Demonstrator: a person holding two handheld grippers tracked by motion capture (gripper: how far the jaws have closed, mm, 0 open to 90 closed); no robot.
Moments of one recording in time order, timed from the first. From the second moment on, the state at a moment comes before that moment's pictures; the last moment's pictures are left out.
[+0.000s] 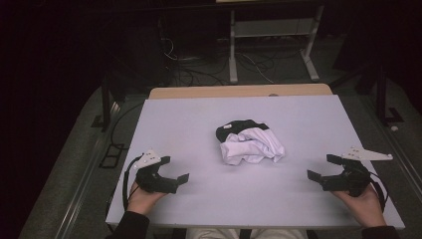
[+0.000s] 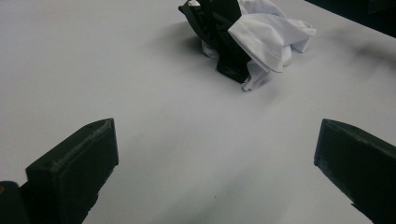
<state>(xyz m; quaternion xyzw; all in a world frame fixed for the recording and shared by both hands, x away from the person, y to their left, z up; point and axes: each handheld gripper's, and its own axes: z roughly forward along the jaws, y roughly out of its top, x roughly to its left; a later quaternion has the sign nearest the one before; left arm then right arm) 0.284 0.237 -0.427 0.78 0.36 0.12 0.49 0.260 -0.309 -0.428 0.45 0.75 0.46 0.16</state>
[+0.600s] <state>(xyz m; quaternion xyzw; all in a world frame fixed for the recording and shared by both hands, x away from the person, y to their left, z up) 0.284 0.229 -0.425 0.79 0.35 0.12 0.49 0.262 -0.306 -0.414 0.44 0.75 0.47 0.16</state>
